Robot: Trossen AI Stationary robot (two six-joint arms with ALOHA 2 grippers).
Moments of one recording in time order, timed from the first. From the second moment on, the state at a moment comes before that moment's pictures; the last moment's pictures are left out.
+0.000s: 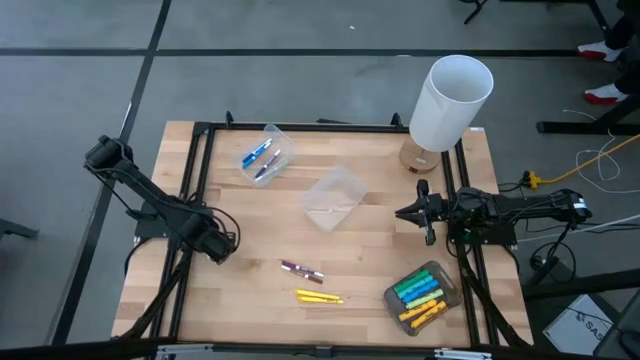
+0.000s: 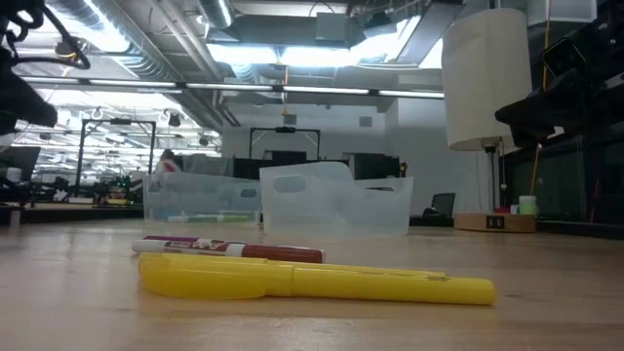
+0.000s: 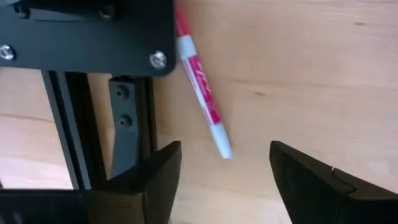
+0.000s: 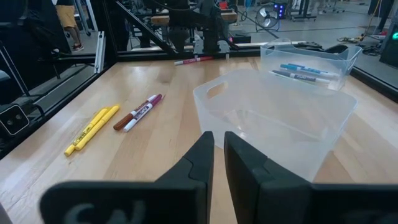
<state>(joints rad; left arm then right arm) -0.60 1.15 0.62 -1.11 0.11 -2.23 0.06 0.18 0.01 0.02 0.03 0.04</state>
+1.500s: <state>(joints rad) -0.60 1.07 0.40 -0.82 0.09 -2.21 0.06 0.18 0.01 0.02 0.03 0.04</state>
